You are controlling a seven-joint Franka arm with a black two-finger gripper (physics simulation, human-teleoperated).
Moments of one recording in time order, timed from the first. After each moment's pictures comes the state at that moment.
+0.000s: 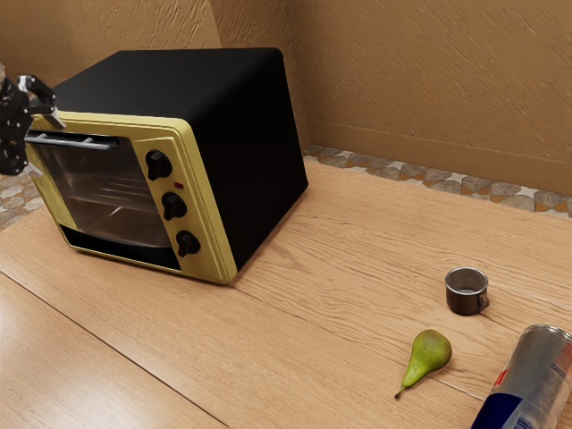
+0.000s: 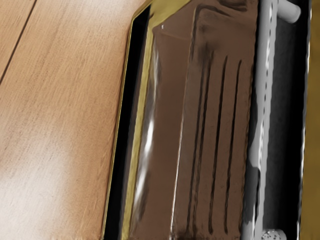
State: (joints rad) arm 0.47 -0.13 0.13 -1.63 -0.04 1.97 -1.30
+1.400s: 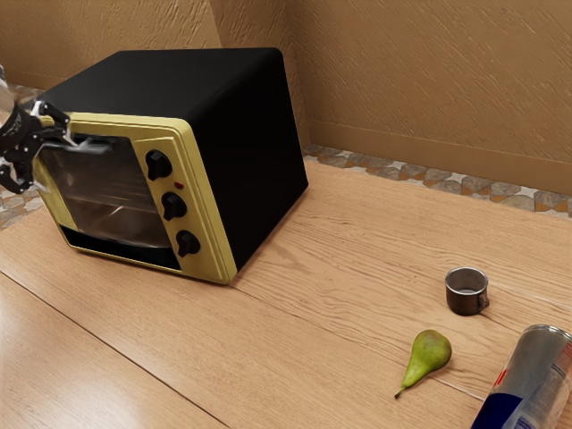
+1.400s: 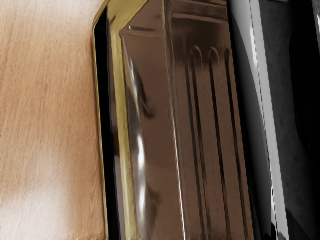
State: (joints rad) arm 0.53 -0.07 0.13 -1.70 -0.13 2.10 -1.00
